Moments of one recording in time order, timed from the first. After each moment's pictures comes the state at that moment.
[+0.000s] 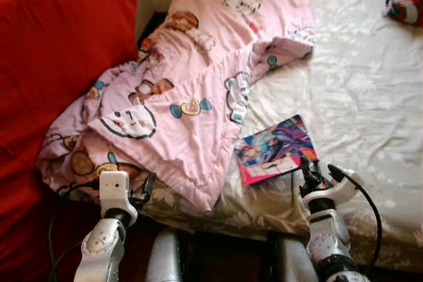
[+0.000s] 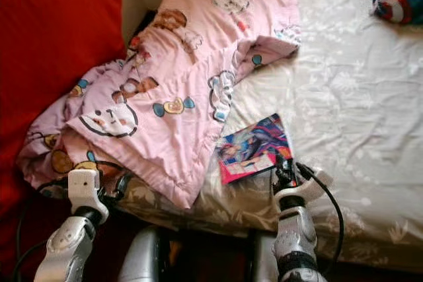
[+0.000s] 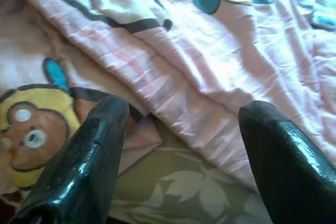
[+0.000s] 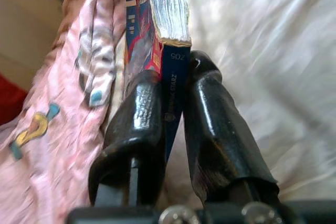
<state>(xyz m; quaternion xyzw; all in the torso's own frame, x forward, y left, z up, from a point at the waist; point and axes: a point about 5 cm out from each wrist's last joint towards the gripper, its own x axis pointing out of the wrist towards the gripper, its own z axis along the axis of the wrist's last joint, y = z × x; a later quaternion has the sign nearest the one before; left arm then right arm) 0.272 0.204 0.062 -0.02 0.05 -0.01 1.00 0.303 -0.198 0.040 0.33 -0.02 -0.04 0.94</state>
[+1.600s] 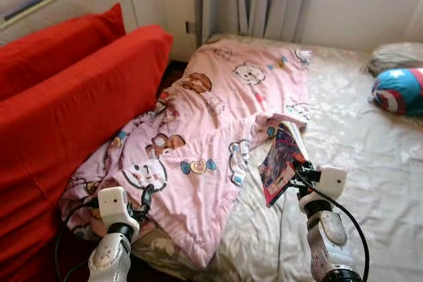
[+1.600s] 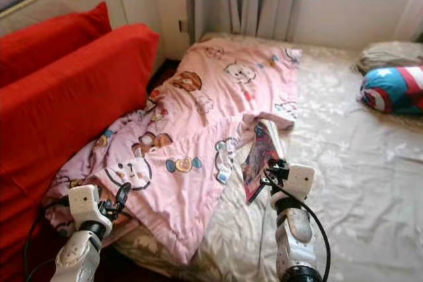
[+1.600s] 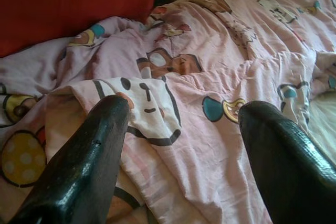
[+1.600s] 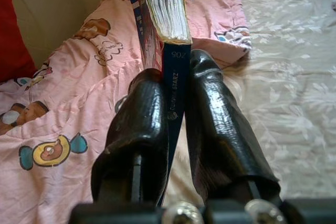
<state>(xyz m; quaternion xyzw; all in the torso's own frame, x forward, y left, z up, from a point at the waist) 0.263 0.207 0.027 -0.07 0.06 0.04 0.99 0.297 -0.185 0.039 0.11 0.04 -0.02 0.99</state>
